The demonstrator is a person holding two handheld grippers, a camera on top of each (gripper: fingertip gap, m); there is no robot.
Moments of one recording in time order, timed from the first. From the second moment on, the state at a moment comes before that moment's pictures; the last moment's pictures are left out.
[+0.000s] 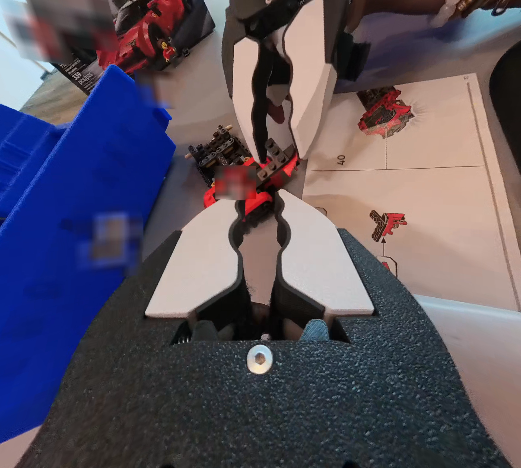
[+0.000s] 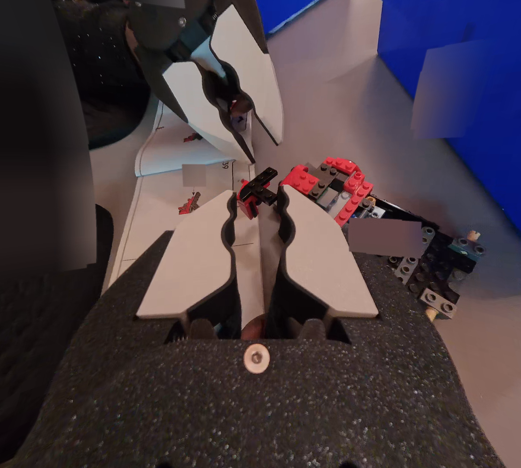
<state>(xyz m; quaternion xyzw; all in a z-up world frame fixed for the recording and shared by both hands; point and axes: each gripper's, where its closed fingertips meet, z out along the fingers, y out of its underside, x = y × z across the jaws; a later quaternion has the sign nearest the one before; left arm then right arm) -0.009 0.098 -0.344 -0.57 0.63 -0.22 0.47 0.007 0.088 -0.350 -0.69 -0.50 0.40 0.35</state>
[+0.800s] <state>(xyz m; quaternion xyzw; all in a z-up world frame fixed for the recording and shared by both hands) -0.004 0.096 -0.357 -0.54 0.66 -0.20 0.48 0.027 0.092 -0.355 -0.73 -0.46 0.40 0.32</state>
